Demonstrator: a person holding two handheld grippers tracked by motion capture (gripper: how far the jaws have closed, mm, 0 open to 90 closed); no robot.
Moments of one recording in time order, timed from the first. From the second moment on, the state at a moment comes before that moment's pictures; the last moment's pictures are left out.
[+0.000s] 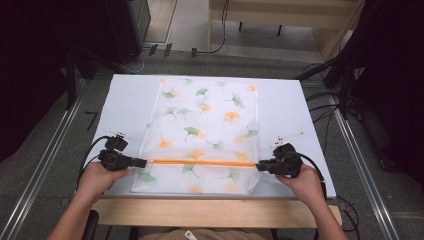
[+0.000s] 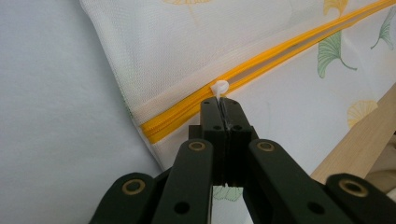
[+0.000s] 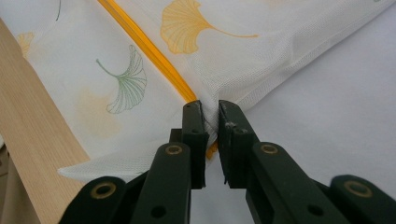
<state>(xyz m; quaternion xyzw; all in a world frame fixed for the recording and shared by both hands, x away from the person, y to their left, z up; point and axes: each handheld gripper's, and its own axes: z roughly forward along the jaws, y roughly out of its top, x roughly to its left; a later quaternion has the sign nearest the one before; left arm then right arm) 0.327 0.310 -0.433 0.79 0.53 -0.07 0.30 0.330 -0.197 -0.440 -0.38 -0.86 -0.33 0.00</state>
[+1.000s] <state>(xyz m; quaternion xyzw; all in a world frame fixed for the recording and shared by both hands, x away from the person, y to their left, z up) 0.321 0.335 -0.431 0.78 0.55 -0.06 0.30 0.331 -0.197 -0.441 -0.38 -0.86 -0.33 0.00</state>
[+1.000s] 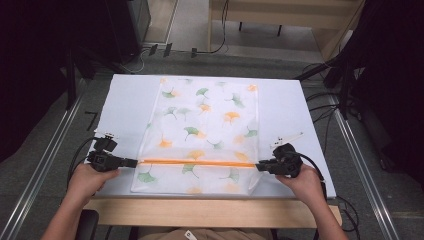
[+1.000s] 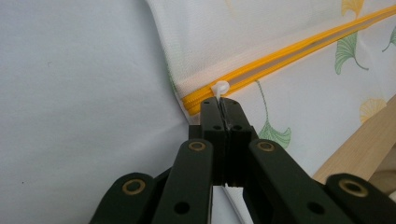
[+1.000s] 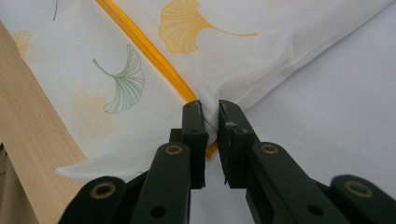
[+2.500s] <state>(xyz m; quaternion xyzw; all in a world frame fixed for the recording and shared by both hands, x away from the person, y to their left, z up) 0.317 0.326 -0.426 0.80 0.50 -0.01 0.34 0.347 -0.213 -0.442 -0.41 -0.83 -0.38 -0.05</state>
